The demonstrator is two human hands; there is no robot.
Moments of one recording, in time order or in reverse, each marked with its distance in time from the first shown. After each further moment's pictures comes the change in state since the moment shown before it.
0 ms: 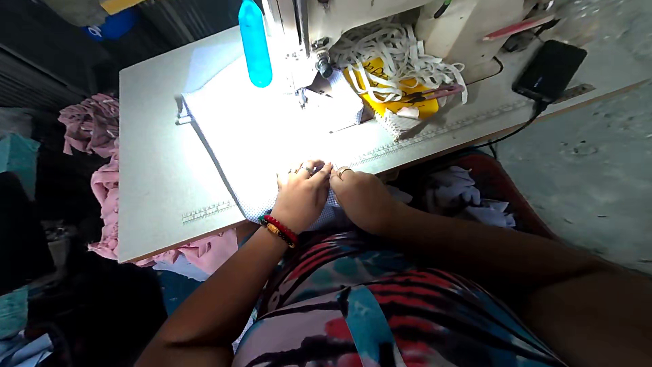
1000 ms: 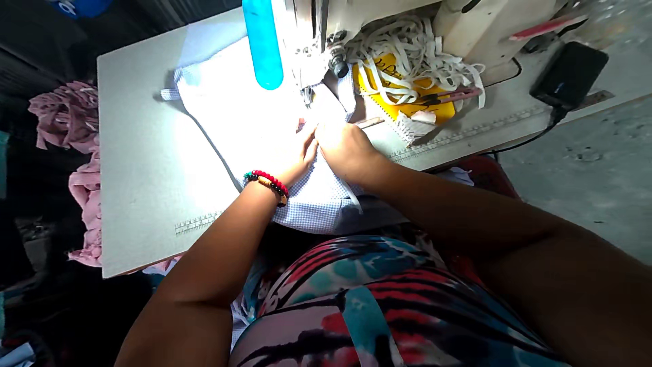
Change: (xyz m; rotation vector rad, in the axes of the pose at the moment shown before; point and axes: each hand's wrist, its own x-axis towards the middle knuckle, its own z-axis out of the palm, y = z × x) left_hand 0.080 -0.071 -0.009 -0.025 -0.046 -0.008; right_hand 0.104 0.025 0.013 -0.031 -0.027 0.093
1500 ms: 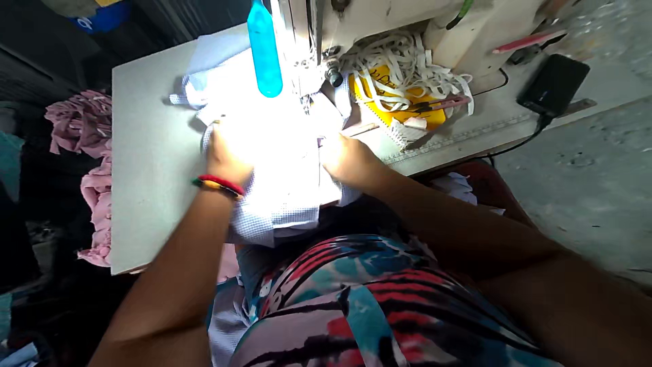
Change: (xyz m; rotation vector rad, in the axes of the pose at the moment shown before) left_hand -0.038 -0.038 -0.063 0.249 0.156 -0.288; right_hand -0.024 0.012 -0.019 0.467 -0.181 0.203
